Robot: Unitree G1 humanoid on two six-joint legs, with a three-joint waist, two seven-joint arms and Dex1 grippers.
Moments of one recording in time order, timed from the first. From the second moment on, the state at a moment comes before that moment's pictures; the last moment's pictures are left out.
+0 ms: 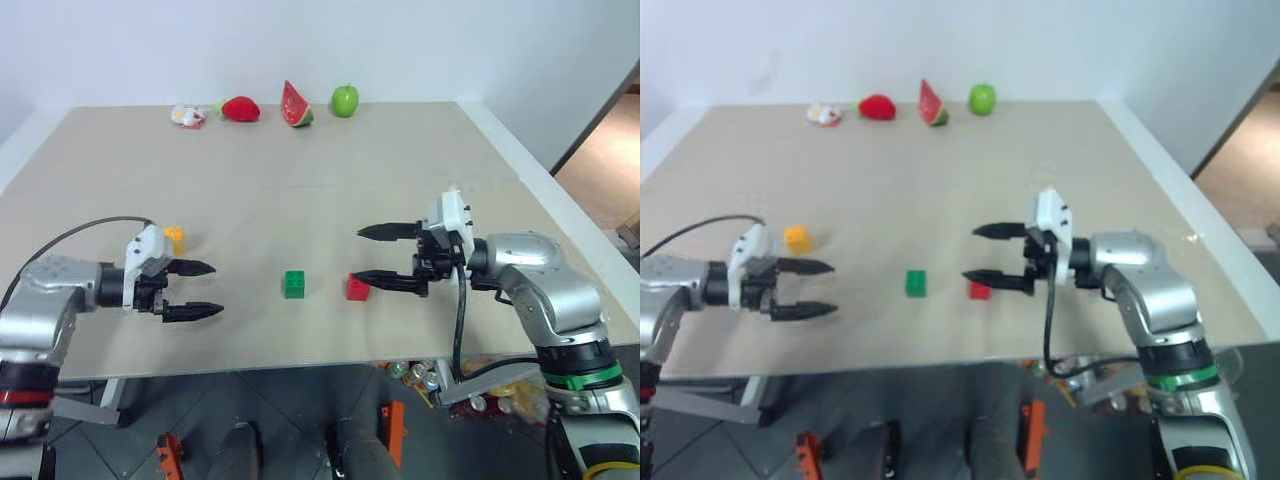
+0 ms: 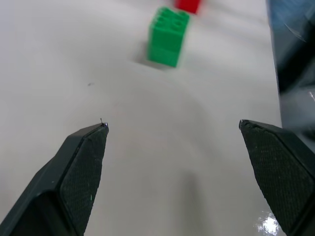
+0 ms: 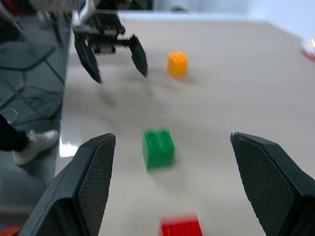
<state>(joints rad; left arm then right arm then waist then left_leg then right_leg) -0.28 0.74 0.26 -0.07 -0.41 0.52 -1.23 -0.59 -0.64 0.08 -0.11 0.48 0.41 1.18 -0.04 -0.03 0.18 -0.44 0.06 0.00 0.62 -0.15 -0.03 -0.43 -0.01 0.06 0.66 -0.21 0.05</state>
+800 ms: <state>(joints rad) -0.28 0.49 0.29 0.07 -0.24 0.48 -0.45 -0.63 -0.53 0.16 -0.08 0.42 0.35 1.18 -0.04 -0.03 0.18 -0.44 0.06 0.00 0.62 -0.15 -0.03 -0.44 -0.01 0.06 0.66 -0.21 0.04</state>
